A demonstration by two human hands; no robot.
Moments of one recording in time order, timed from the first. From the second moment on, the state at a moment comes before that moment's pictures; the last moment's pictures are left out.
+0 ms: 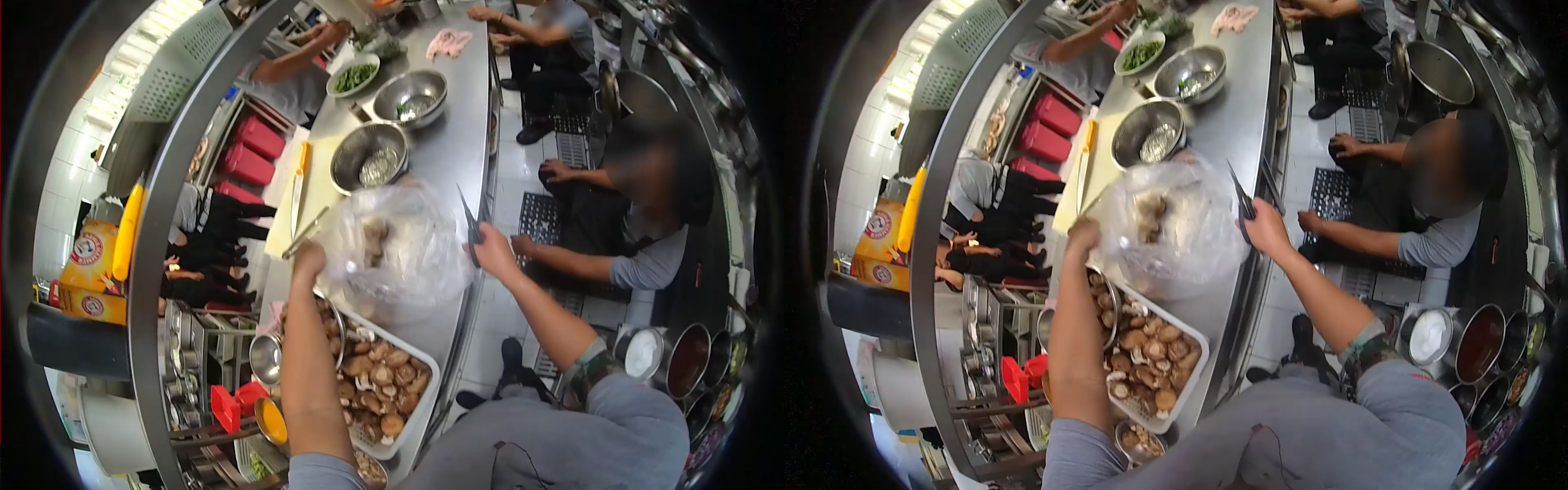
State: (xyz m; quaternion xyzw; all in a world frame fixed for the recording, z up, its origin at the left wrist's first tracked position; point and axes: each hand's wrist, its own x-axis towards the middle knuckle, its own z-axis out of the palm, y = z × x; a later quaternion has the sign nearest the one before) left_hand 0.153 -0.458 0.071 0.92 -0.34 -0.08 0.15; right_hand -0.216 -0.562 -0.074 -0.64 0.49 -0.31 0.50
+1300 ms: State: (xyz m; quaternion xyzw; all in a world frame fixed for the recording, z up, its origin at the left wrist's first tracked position) left_hand -0.014 -0.387 0.074 0.80 -0.38 -0.15 0.43; right_hand -0.158 -0.523 -0.034 -0.70 0.44 -0.28 0.48
